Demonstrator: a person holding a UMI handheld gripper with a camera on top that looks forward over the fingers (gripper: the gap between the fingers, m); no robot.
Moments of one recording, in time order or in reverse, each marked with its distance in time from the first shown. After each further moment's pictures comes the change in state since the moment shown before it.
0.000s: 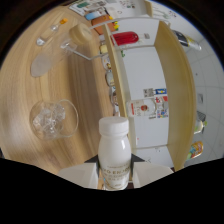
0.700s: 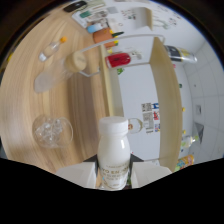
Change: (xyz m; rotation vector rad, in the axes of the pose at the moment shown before) arm 0.025 -0.041 -0.020 0.147 0.013 -0.045
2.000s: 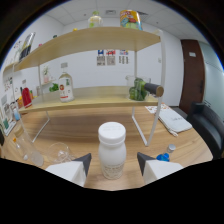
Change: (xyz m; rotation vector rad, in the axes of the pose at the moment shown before) arm -0.088 0.080 -0.004 -0.188 -0.117 1.470
